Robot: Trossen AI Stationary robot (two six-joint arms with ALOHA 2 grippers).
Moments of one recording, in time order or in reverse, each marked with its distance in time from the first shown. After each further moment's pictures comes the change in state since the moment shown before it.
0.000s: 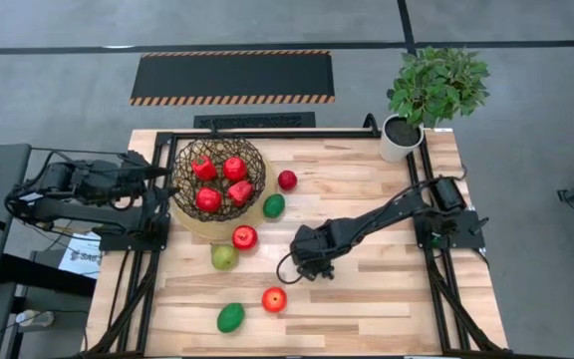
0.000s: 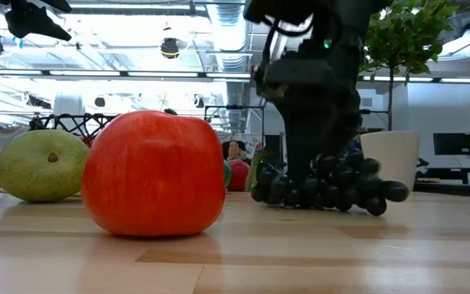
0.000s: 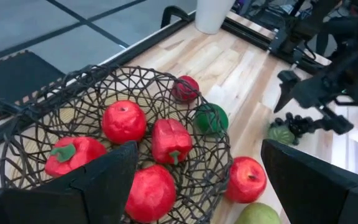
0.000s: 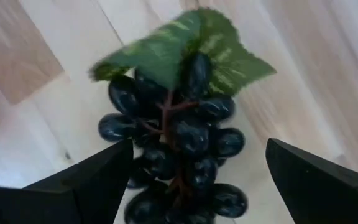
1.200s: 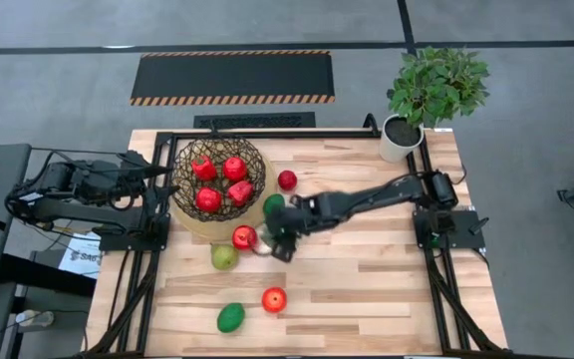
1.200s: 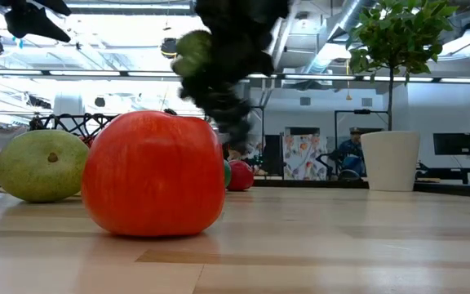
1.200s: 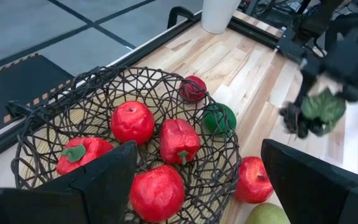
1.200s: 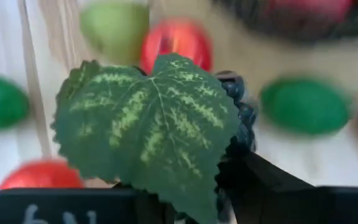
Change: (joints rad) left arm 0.000 0.000 0.000 -0.015 -0.027 0.014; right arm -0.135 0.033 0.356 0.021 0.009 -0.392
